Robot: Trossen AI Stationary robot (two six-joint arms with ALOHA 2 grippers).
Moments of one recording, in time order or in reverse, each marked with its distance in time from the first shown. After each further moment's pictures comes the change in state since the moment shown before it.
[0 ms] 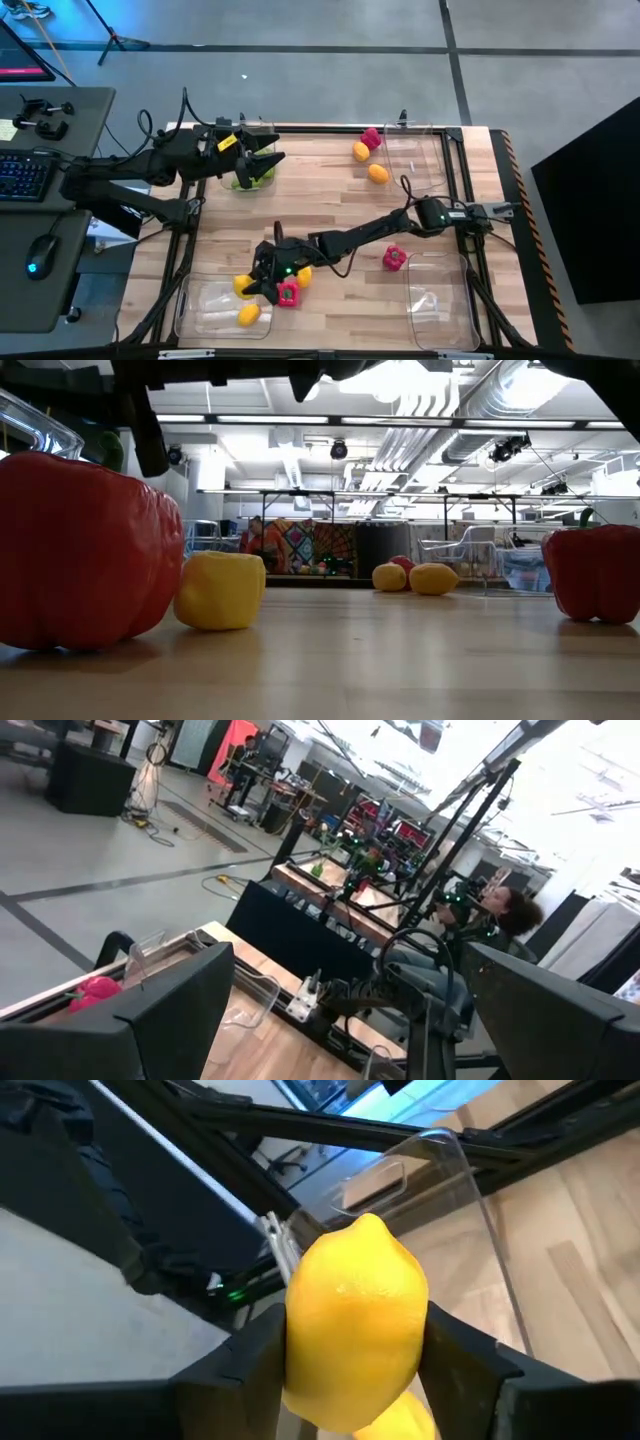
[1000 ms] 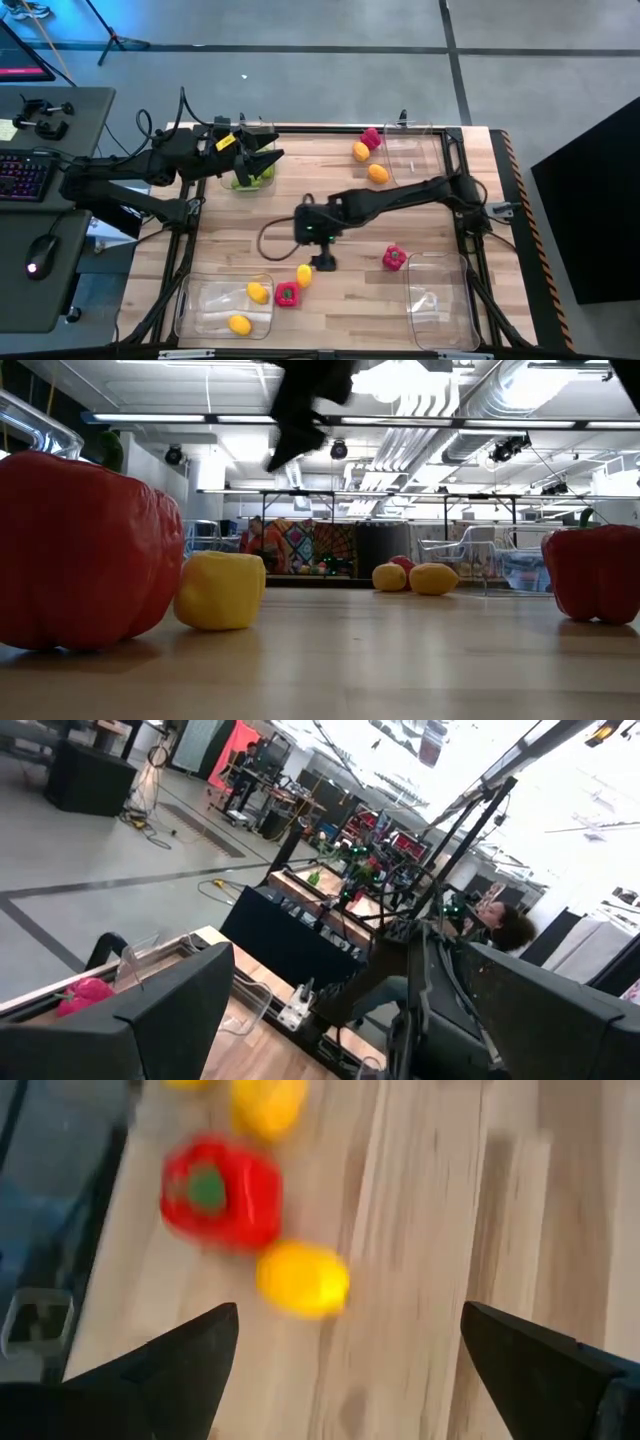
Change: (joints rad) left arm 0.000 0.000 0.000 0.020 -0.011 -0.034; right arm -0.108 -0.363 -0.126 -1.016 -0.023 -0.637
